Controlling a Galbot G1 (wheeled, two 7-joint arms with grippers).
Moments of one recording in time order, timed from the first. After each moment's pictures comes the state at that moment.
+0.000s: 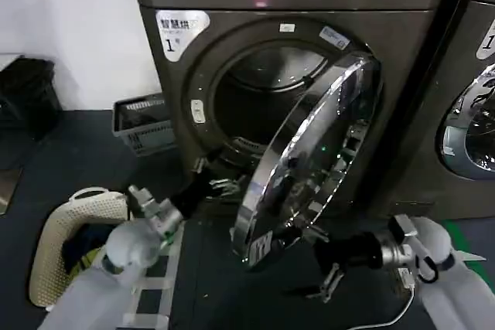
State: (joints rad) left arm 0.86 -1.04 -0.08 -1.83 -0.72 0.05 0.37; right arm -1.18 0.90 0.66 1.79 0.65 -0.10 -1.46
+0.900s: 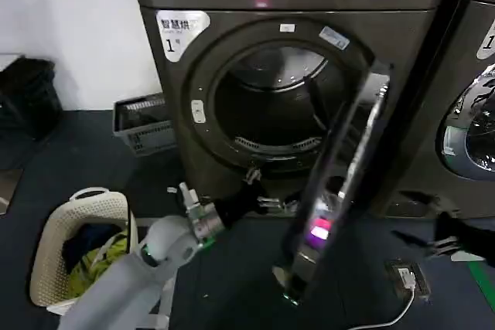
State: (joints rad) left arm 0.75 -1.06 0.15 -1.83 -0.72 0.05 0.45; right arm -1.37 0.94 1.45 1.64 0.68 -0.10 -1.28
